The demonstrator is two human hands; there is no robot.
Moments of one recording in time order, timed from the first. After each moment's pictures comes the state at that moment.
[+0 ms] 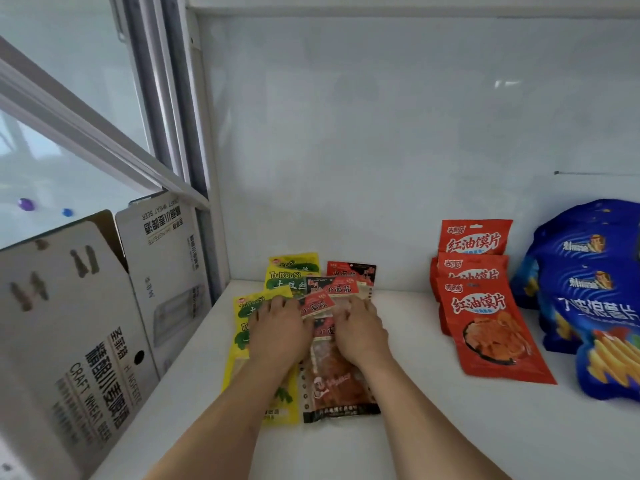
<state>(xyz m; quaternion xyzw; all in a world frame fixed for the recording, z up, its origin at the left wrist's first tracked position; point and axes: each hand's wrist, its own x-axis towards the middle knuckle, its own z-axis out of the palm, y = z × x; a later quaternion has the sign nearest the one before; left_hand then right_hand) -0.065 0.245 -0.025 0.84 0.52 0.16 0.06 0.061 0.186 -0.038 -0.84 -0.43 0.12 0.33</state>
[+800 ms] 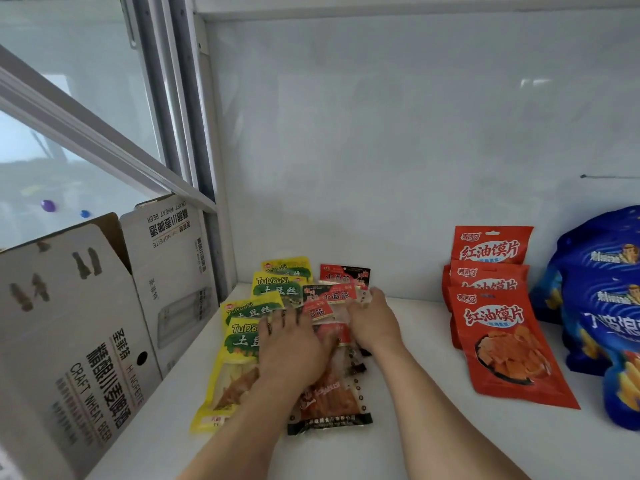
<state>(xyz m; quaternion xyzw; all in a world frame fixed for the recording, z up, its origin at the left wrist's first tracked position) -0.051 0.231 -0.035 0.84 0.53 0.09 0.01 0.084 0.196 -0.015 -0.79 -0.37 0.19 0.45</state>
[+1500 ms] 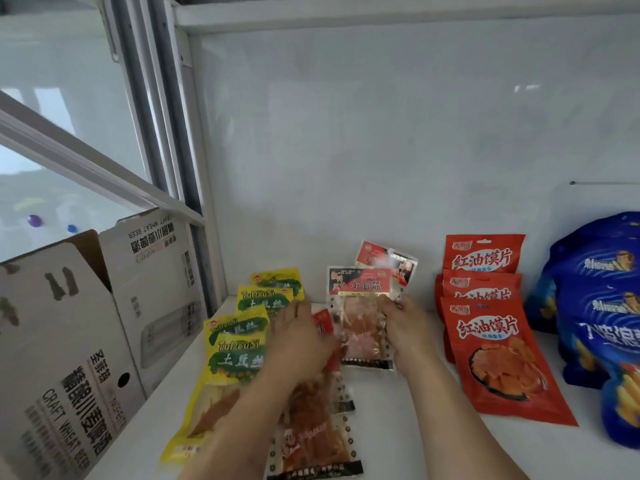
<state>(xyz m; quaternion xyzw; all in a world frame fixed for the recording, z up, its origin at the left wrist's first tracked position) -0.030 0.232 -0.002 0.83 0.49 0.16 0.18 0.139 0.181 -0.017 -0.64 -0.28 0.26 0.67</state>
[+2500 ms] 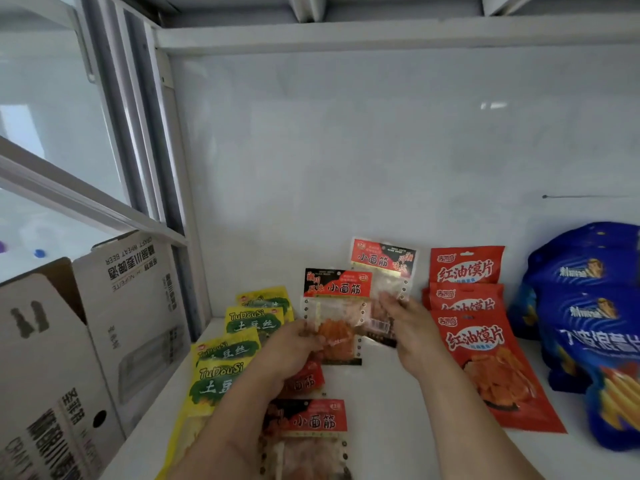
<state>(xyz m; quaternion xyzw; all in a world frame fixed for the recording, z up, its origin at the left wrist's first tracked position) -0.028 0.251 0.013 0.70 0.42 0.24 0.52 0.162 0.177 0.007 -0.56 -0.27 0.31 0.72</state>
